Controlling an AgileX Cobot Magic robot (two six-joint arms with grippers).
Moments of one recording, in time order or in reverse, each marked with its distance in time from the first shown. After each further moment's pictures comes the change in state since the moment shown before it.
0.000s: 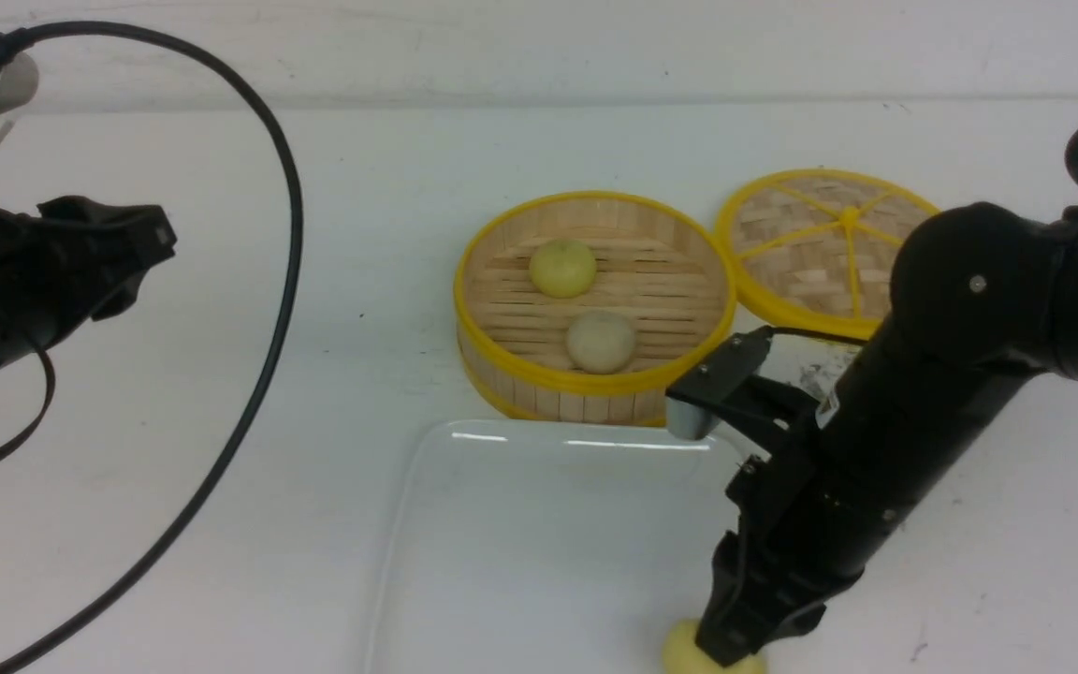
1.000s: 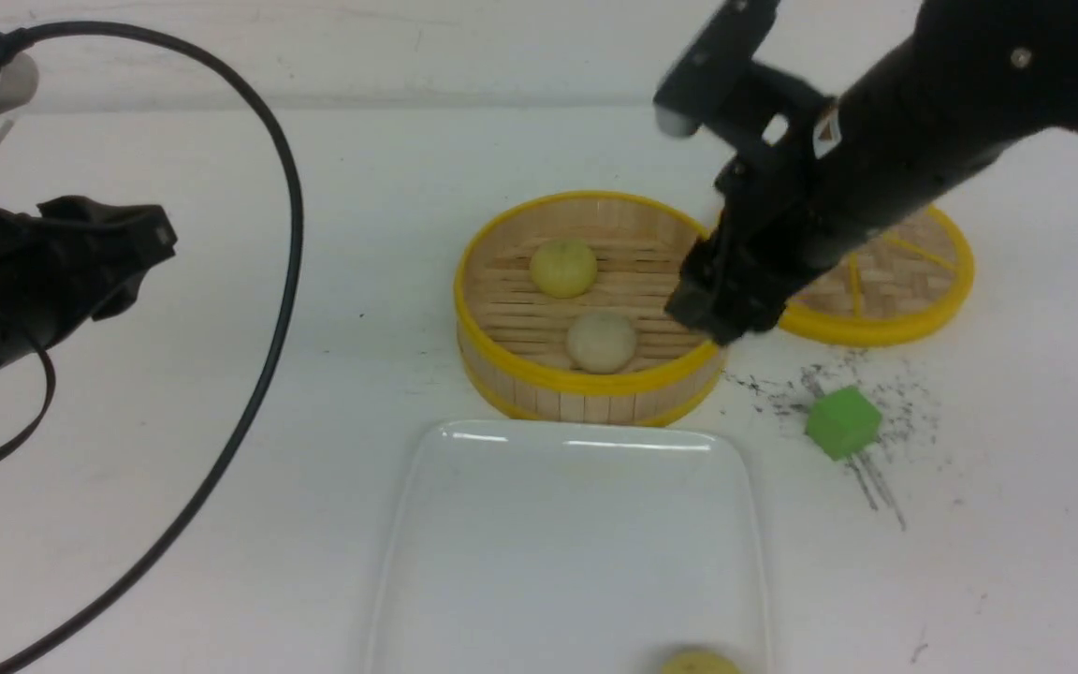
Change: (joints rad) right arm -0.032 0.002 -0.430 -0.482 -0.192 0.175; left arm 0.000 0.000 0.000 0.000 0.000 0.000
